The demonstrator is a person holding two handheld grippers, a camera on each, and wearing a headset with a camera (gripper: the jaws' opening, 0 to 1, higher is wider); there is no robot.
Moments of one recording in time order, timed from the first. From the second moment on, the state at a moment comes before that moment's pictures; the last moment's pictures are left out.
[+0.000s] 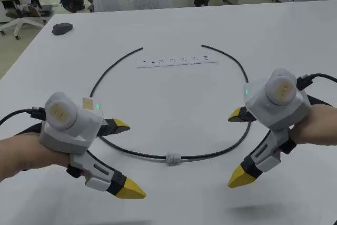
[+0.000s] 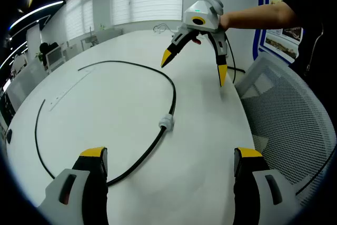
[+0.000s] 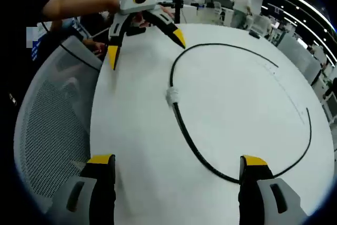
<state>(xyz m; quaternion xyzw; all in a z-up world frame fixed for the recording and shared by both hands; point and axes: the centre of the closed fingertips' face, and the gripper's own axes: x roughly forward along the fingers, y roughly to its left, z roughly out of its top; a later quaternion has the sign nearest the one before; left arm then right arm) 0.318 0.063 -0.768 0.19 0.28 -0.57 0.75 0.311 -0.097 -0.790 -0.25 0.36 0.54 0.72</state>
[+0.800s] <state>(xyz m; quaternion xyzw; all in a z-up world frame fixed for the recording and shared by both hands) 0.321 0.061 -0.762 0.15 0.27 -0.56 0.77 0.313 -0.098 -0.787 -0.27 0.35 0.54 0.72</state>
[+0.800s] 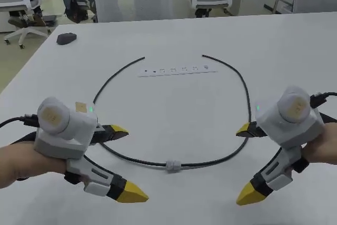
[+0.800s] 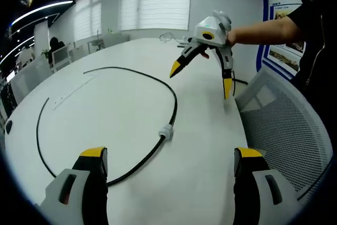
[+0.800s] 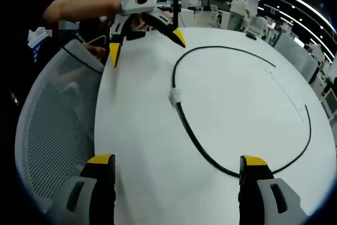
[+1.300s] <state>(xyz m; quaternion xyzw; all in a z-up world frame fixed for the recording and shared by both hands) 0.315 0.061 -0.774 0.11 0.27 -0.56 0.78 0.316 -0.062 -0.804 -0.25 0.33 0.56 0.72</state>
